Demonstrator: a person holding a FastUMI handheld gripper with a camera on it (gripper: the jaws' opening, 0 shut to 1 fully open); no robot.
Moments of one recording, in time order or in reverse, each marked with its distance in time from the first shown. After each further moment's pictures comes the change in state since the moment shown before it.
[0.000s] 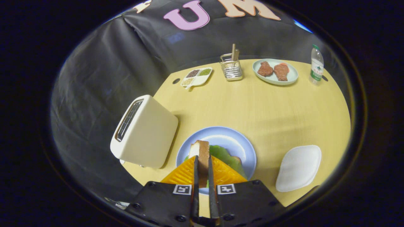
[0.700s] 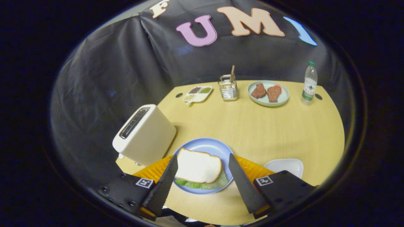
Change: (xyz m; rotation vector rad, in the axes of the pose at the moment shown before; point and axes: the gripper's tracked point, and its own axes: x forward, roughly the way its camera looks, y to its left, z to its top) arm -0.068 -0.004 0.034 -0.108 -0.258 0.043
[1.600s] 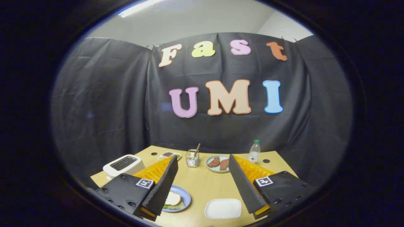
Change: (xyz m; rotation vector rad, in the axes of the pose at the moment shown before) arm -0.195 -0.043 0.124 -0.176 -0.668 -0.310
